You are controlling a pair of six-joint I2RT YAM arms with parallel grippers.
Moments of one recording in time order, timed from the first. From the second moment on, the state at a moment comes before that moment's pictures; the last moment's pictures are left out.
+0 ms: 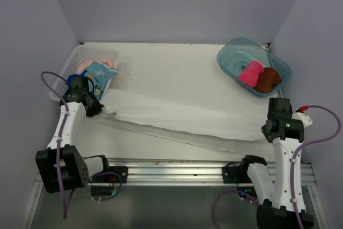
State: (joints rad) left arm 0.19 1.20 0.90 -0.76 -0.06 -0.47; right arm -0.18 0.76 0.93 -1.34 0.50 0.92
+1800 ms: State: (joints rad) left arm -0.42 1.70 1.00 -0.49 0.02 -0.56; right arm -0.17 1.22 0.60 -0.72 0.18 0.77
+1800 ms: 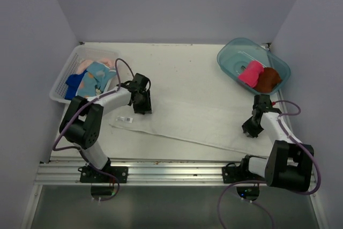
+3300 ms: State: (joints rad) left arm -0.20 1.99 1.38 -0.56 -0.25 -0.48; right arm -0.17 1.01 0.63 -0.75 0.16 0.65
